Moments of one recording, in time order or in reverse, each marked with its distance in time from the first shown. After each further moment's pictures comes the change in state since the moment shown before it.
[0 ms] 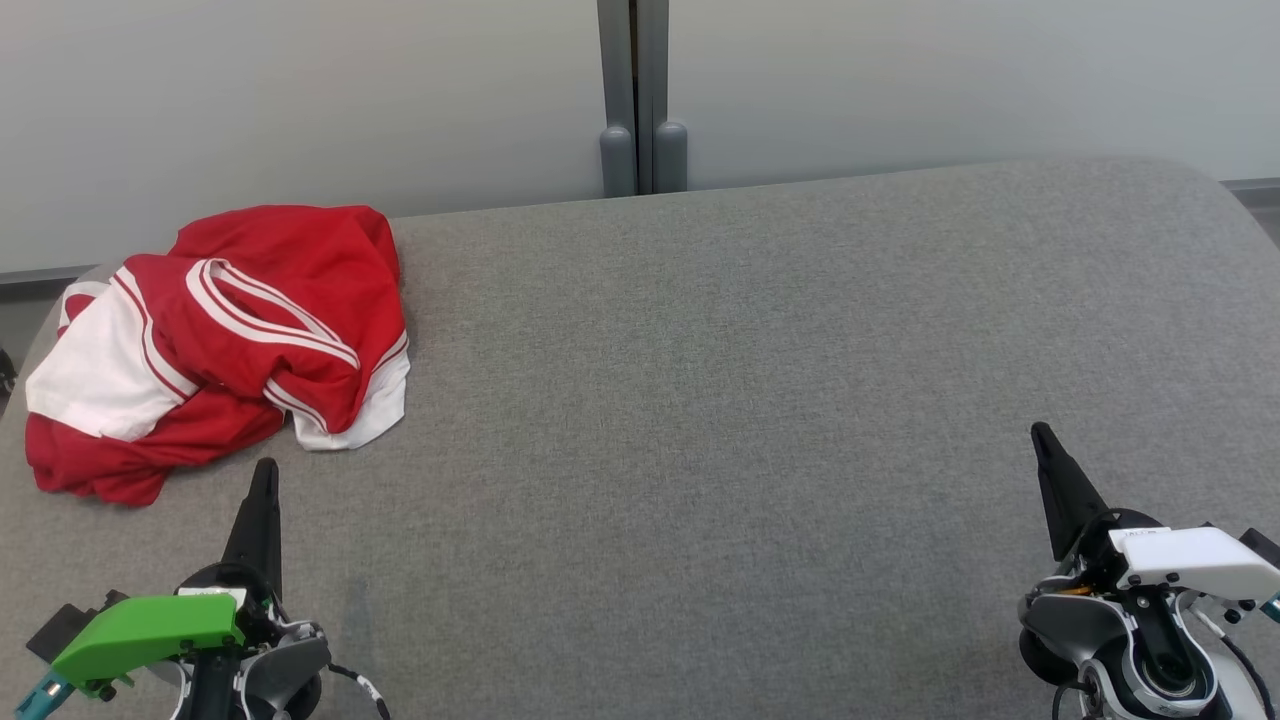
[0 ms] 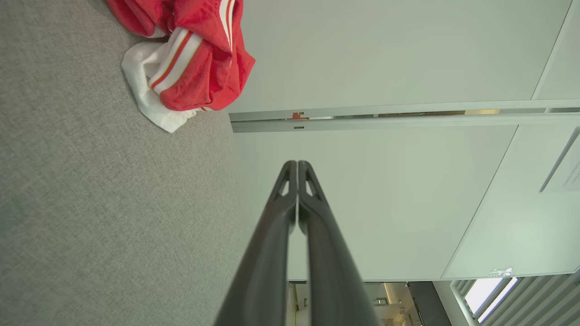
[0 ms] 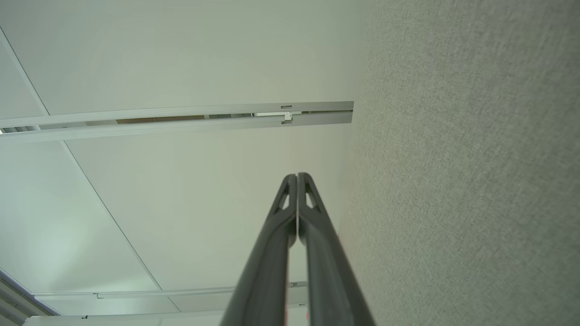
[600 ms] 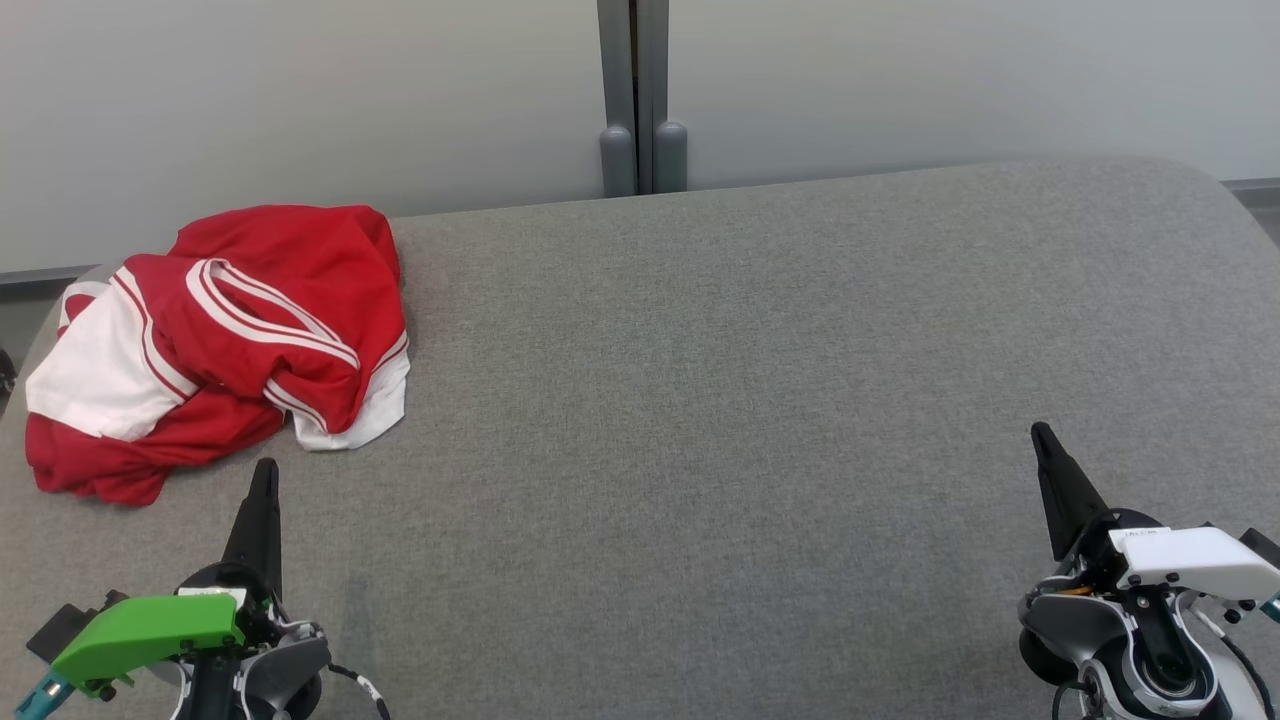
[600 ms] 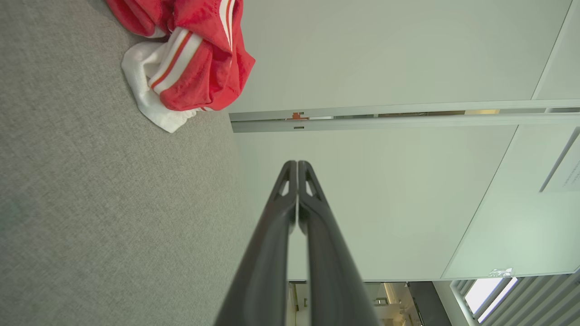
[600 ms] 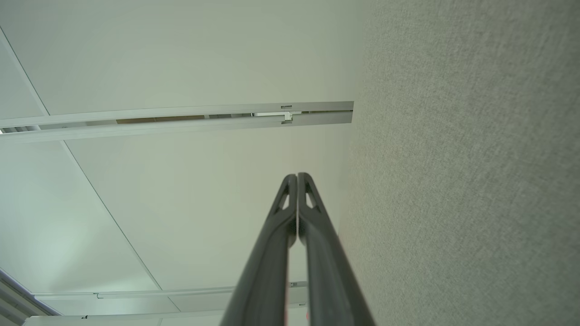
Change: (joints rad) left arm 0.000 0.000 0.000 0.000 0.000 0.000 0.000; right arm 0.000 0.000 0.000 0.000 0.000 0.000 0.000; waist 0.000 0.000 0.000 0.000
